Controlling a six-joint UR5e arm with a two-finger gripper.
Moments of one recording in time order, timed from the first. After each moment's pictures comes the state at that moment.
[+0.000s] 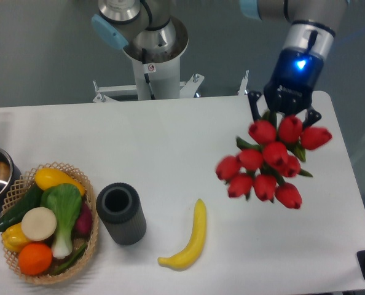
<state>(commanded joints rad) 2.82 -1.70 -1.59 -0.88 0.43 0.93</state>
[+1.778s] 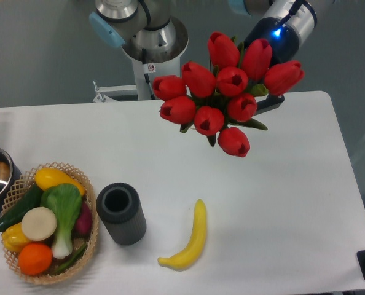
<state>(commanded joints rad) 2.82 -1.71 -1.62 -0.87 0.21 0.89</state>
